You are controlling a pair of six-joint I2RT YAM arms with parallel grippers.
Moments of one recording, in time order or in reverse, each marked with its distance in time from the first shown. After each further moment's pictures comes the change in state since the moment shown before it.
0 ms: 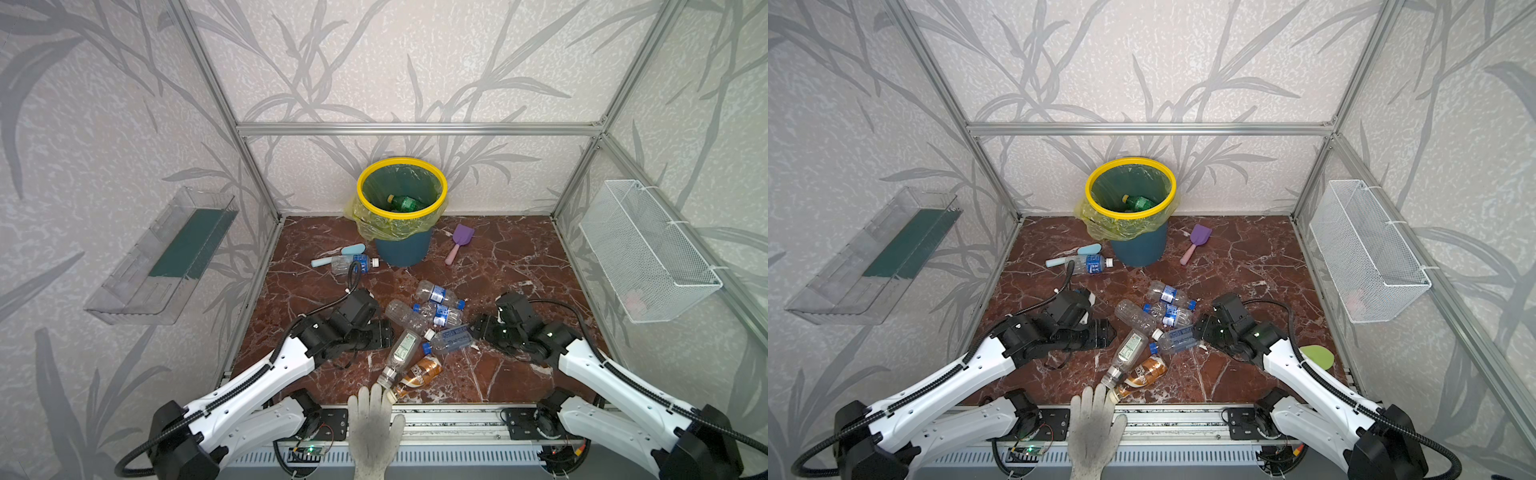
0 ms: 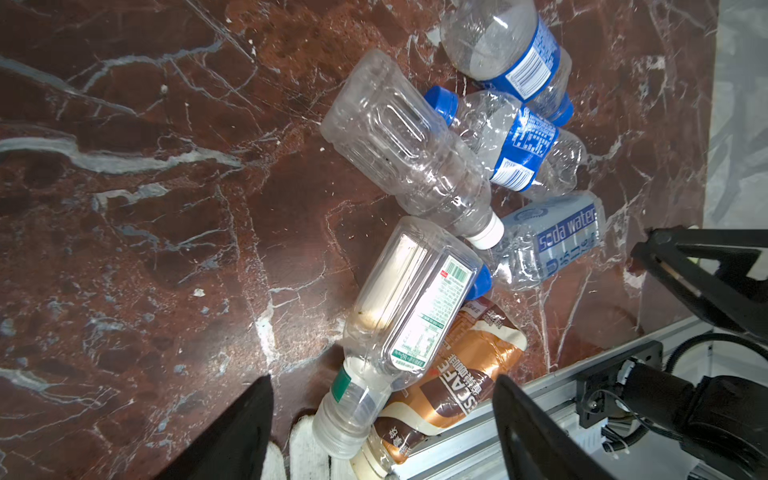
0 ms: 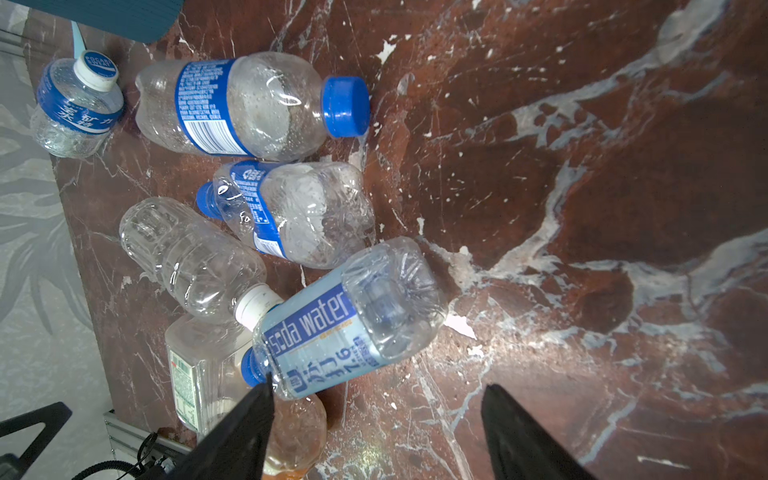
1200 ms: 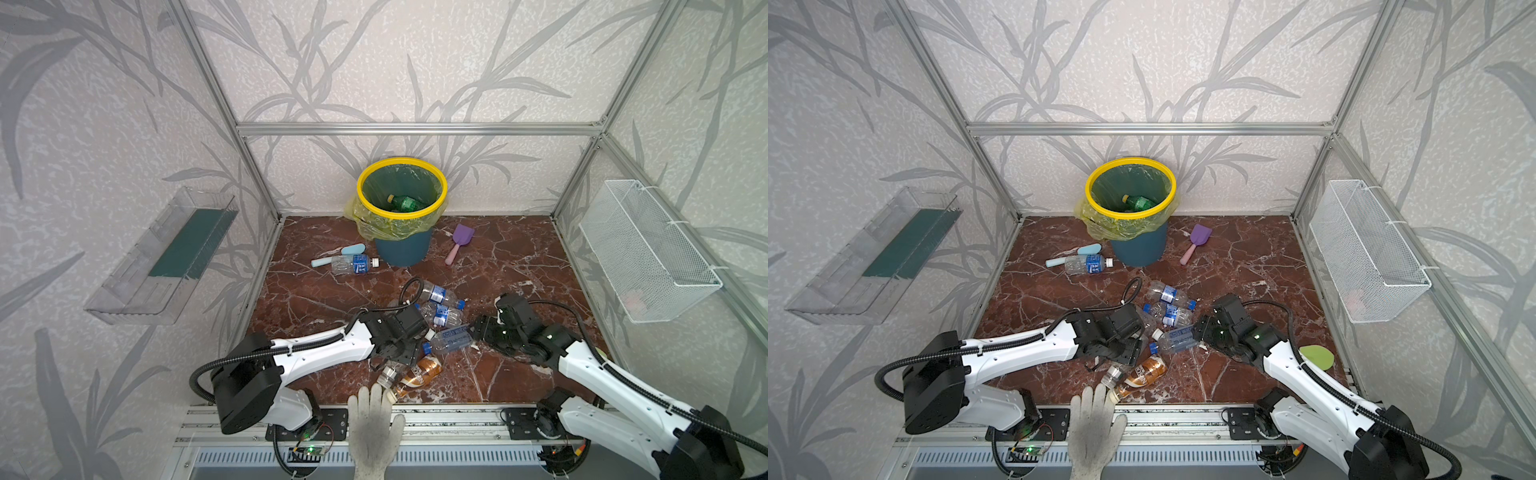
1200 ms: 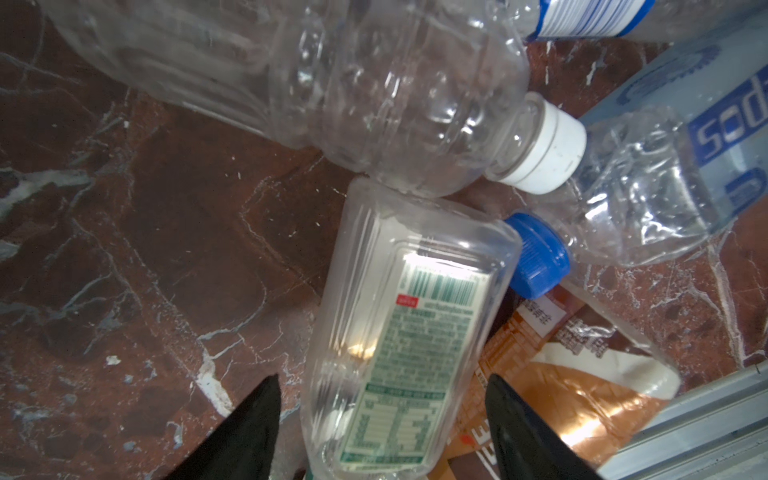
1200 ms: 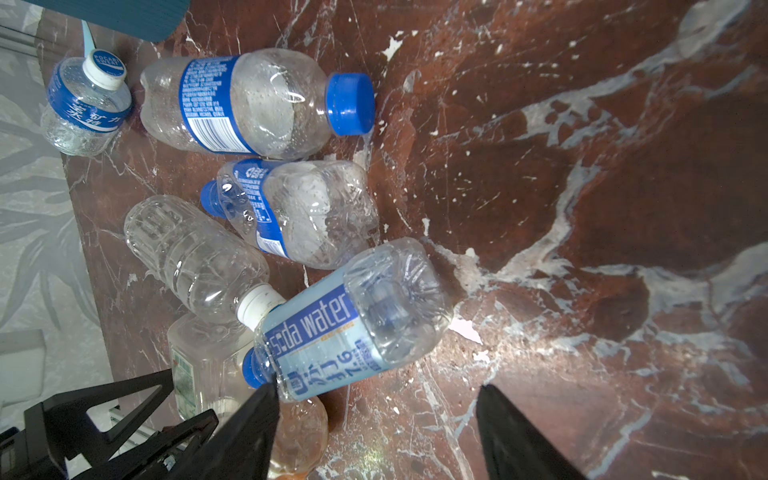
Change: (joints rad) left arm -0.233 0.422 0.094 0.065 -0.132 0.113; right arm 0.000 -0.011 -0.027 0.035 -0.010 0.000
